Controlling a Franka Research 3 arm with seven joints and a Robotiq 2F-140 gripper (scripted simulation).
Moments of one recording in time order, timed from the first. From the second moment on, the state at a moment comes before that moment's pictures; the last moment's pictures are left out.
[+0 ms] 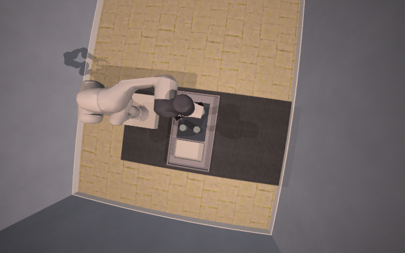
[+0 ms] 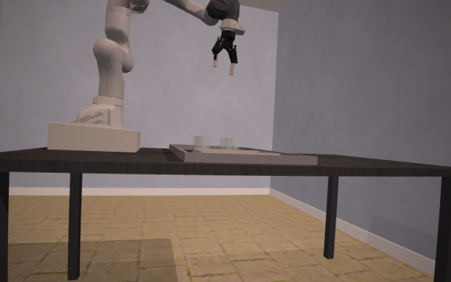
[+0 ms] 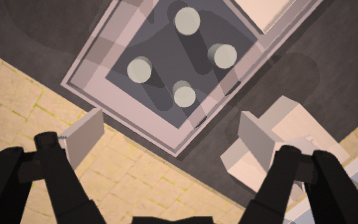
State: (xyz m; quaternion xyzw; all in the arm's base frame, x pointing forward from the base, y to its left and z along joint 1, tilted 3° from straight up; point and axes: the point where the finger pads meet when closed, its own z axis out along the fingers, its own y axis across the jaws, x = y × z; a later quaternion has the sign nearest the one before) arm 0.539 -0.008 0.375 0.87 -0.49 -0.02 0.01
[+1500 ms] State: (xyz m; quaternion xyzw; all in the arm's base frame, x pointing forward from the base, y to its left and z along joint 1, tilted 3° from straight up) arm 0.516 -0.021 0.300 0.74 -0.67 -0.04 0.01
